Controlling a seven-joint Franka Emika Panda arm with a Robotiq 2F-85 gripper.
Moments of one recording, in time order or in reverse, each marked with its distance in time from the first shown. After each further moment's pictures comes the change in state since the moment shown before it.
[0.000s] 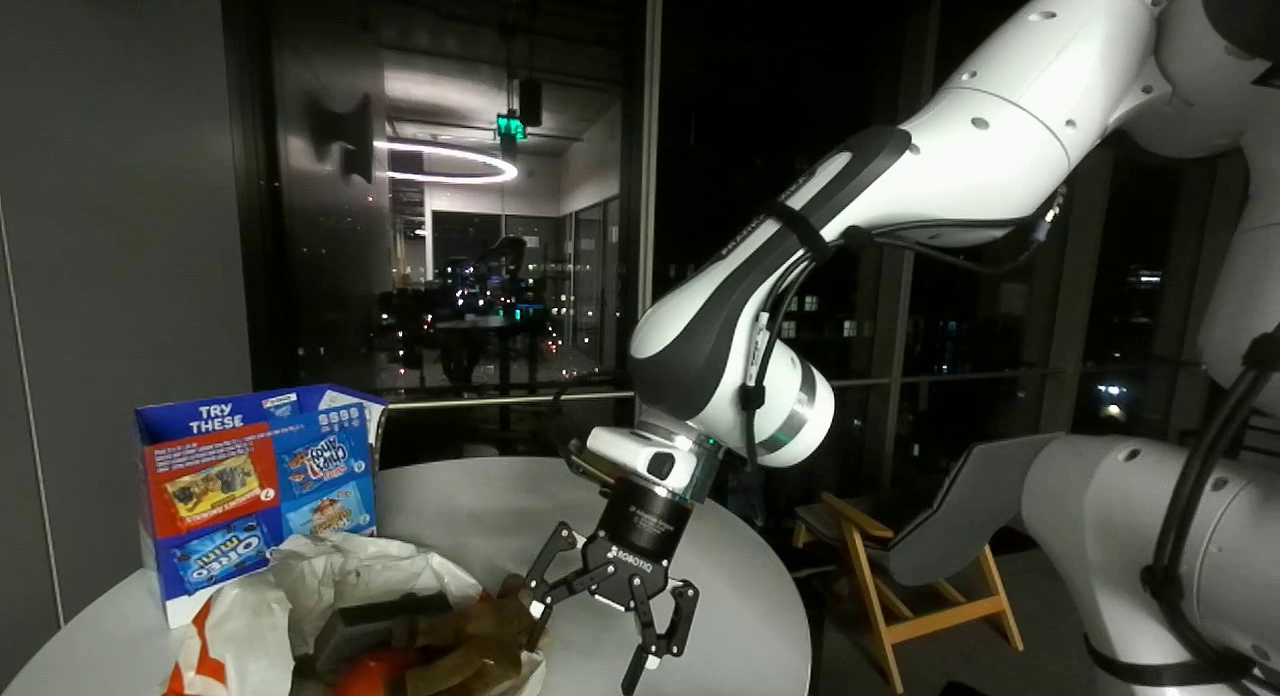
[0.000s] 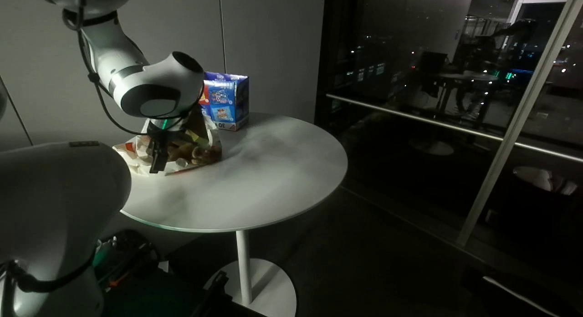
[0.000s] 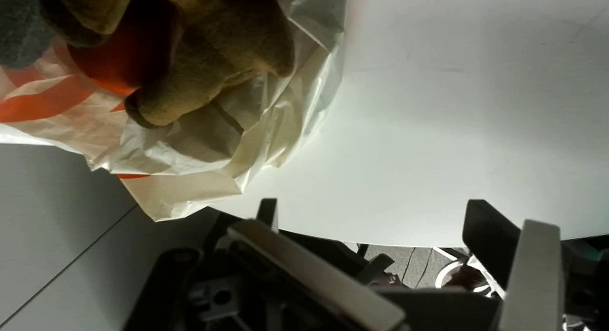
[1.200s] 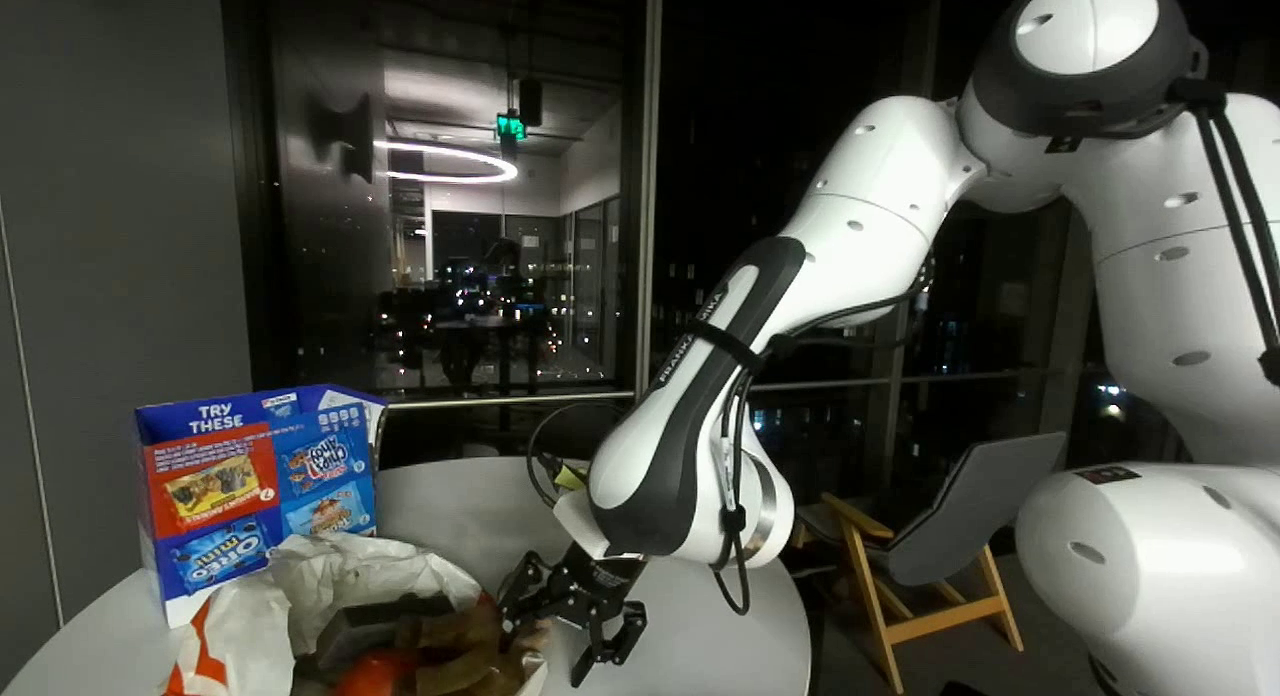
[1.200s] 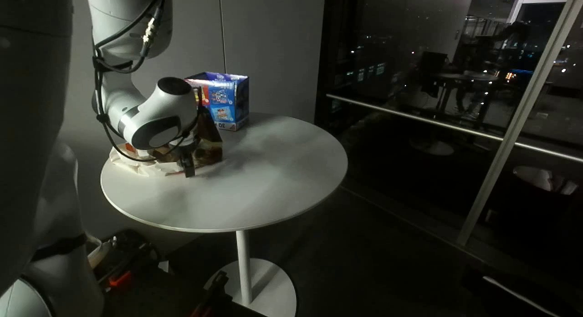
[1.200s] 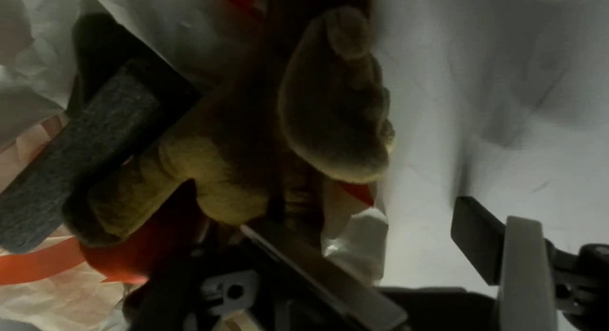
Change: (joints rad) arm 1.200 -0.046 -1.164 0.062 -0.203 0.629 0.001
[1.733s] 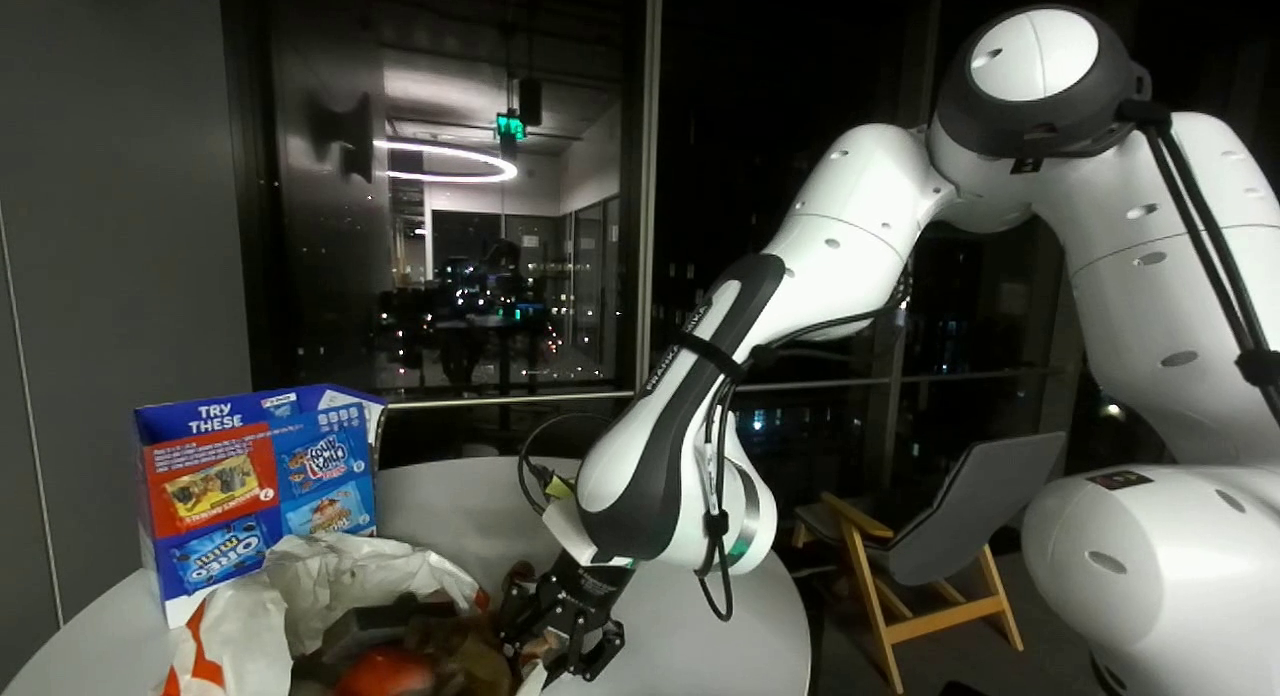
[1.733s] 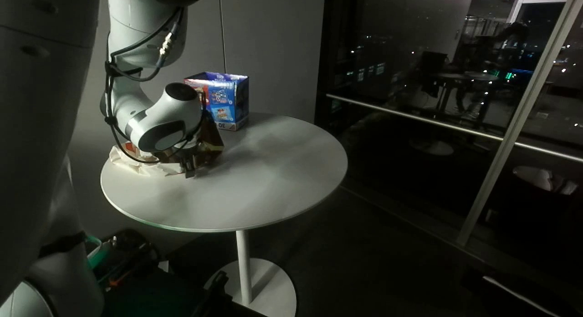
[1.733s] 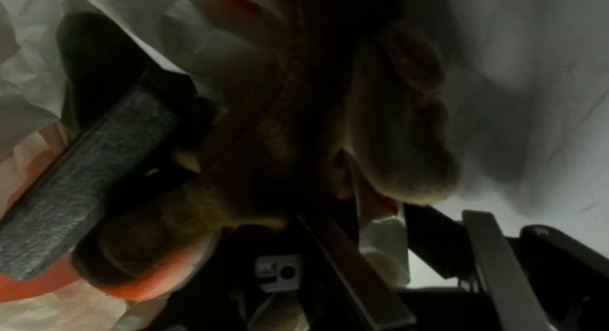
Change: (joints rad) arm 0.079 -0.077 -0.094 0.046 -0.035 0.007 0.004
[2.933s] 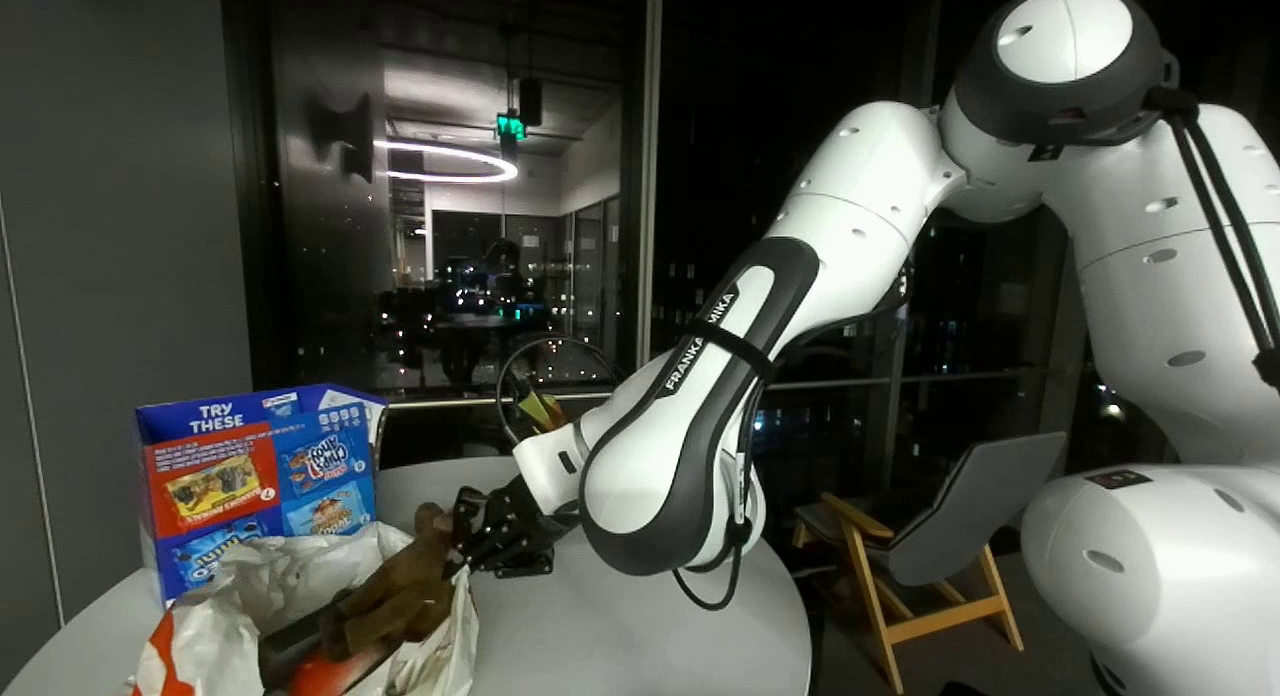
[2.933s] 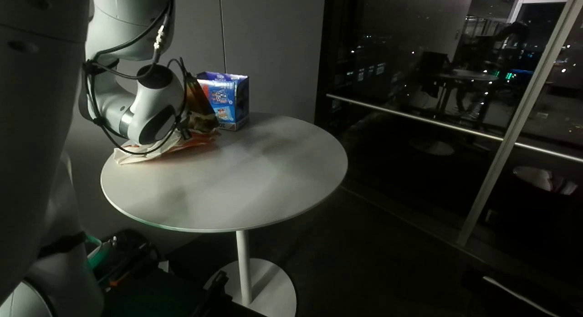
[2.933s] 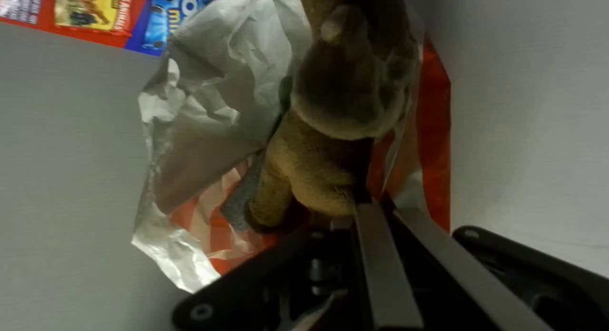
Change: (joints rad) arm -0.009 0.034 0.077 0.012 -0.273 0.325 0.159
